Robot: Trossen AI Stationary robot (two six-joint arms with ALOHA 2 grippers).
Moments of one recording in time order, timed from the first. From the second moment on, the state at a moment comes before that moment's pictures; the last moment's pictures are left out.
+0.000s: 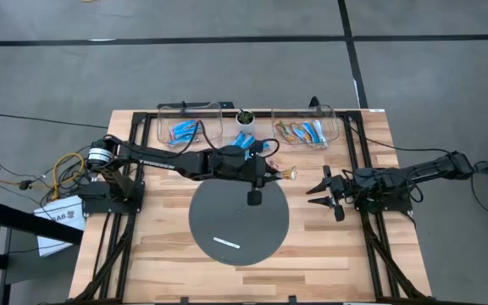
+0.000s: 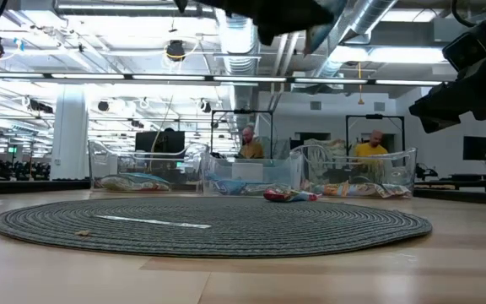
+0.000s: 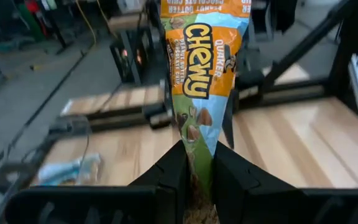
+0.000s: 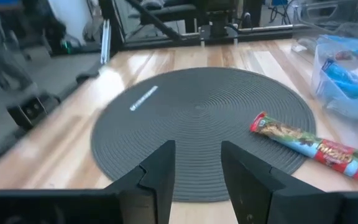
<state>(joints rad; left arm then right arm) -0.01 1.75 1.31 0.19 -0.01 0.16 0.18 0.30 0.01 0.04 0.00 0.07</state>
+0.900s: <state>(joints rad) -0.02 1.75 1.31 0.35 -0.01 0.02 0.17 0.36 0.05 0.42 0.11 0.05</state>
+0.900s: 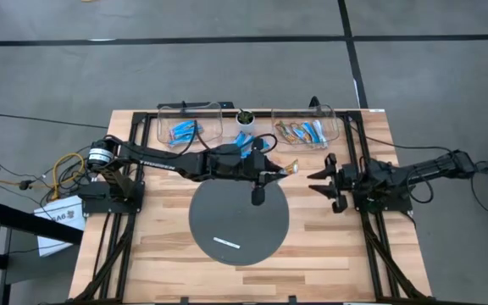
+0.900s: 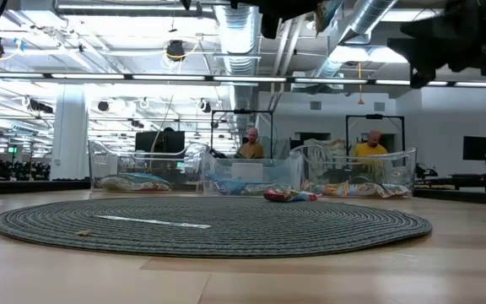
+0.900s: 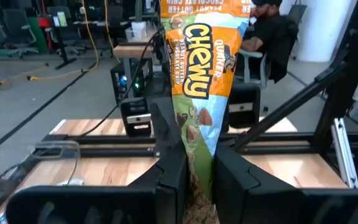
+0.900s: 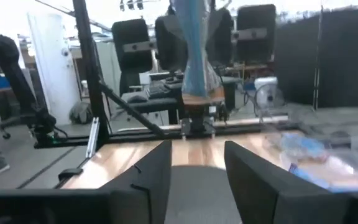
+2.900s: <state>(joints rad) -0.02 1.75 1.31 0.23 -0.04 0.06 0.11 1.00 0.47 0.63 0.13 -0.13</state>
